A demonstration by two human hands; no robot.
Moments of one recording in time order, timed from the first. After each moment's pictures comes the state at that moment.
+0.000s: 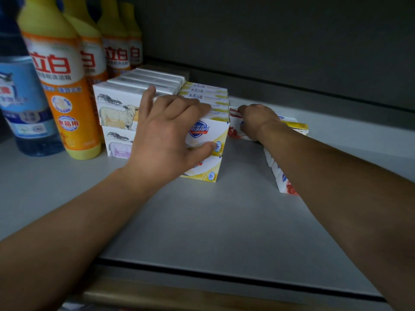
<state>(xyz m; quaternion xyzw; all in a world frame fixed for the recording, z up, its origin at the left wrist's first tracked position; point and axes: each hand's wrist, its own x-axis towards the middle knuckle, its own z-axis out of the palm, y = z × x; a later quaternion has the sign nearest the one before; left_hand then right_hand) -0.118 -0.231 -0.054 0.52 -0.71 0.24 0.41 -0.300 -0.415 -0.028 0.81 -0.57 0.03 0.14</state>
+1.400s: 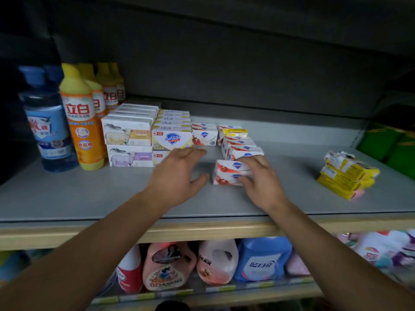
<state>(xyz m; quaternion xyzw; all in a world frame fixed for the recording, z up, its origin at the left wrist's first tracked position) -0.175 -0.141 -0.052 0.48 -0.79 0.07 0.37 -0.411 -0.166 -0.065 0.77 -0.55 0.33 0.01</state>
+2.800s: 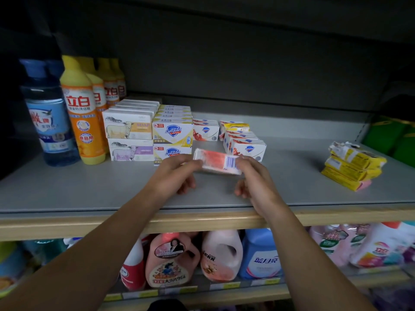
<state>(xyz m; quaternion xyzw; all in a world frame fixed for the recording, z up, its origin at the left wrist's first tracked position) -0.173 -0.134 -0.073 0.45 -0.60 -0.42 0.51 -0.375 -0.142 -0.079 0.55 -0.47 0.54 -0.43</state>
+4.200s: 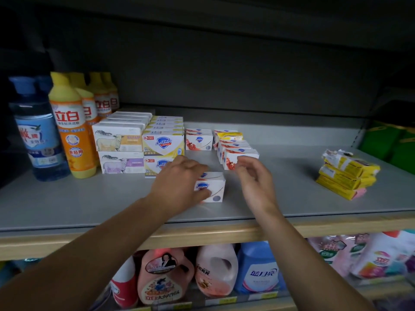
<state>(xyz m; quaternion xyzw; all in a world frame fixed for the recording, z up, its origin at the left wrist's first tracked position) -0.199 -0.142 -0.057 0.52 -0.81 0.08 0.26 -0.388 -0.157 -0.072 0.54 -0.48 0.63 -0.29</state>
